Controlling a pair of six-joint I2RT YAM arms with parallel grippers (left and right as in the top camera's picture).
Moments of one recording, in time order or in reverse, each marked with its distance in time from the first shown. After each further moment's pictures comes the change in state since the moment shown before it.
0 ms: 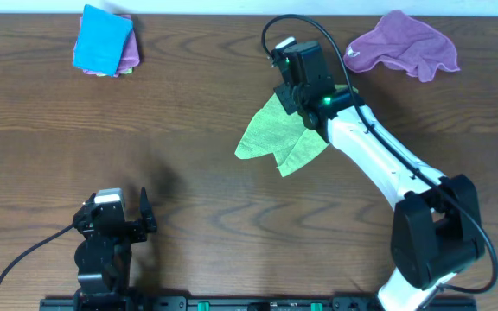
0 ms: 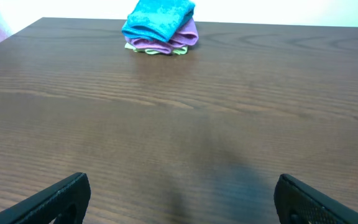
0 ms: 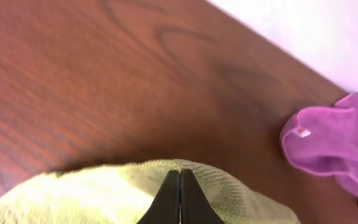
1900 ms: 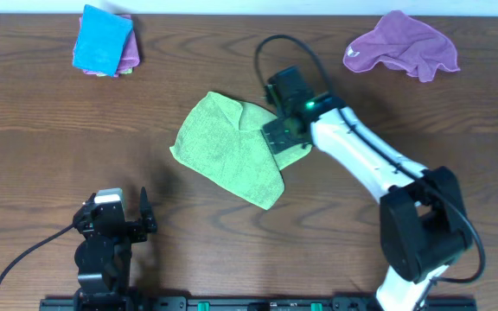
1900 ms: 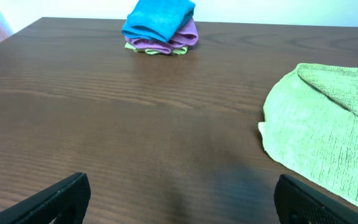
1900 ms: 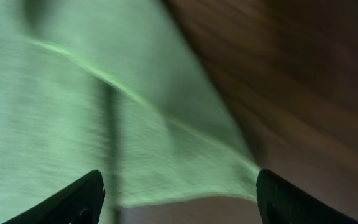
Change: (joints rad) left arm 0.000 0.000 0.000 0.000 0.000 0.000; right arm 0.038 0.051 0.006 -0.467 -0.113 0.254
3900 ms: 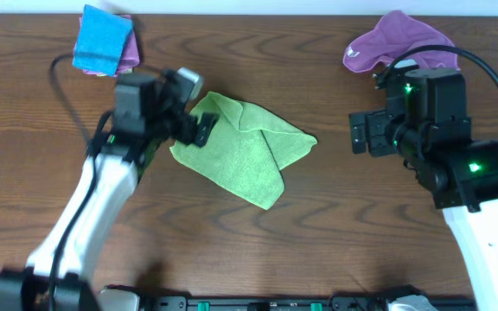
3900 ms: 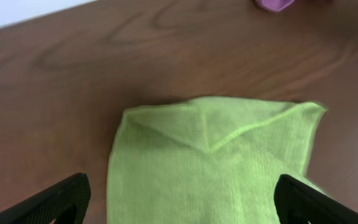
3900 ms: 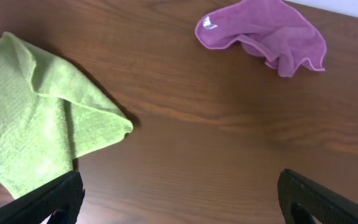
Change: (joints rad) left arm -0.219 1.498 0.967 0.099 0.452 0.237; right arm -0.259 -0.667 0.000 -0.247 0.024 -0.087
